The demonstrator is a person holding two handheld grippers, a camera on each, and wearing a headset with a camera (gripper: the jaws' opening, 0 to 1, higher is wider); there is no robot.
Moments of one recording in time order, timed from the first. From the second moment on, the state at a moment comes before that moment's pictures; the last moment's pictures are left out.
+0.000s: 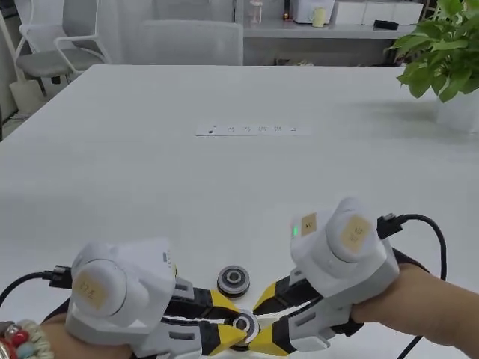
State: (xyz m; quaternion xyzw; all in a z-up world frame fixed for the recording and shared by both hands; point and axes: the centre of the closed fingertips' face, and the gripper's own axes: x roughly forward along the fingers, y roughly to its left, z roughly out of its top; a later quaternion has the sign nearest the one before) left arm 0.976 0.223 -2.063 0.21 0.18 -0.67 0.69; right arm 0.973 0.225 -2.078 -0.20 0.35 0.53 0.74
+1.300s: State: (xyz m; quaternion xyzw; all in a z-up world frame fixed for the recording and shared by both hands) left arm 0.977 0.225 -2.062 0.20 0.18 -0.67 0.69; right arm 0.974 0.231 -2.081 -0.22 0.33 0.54 0.74
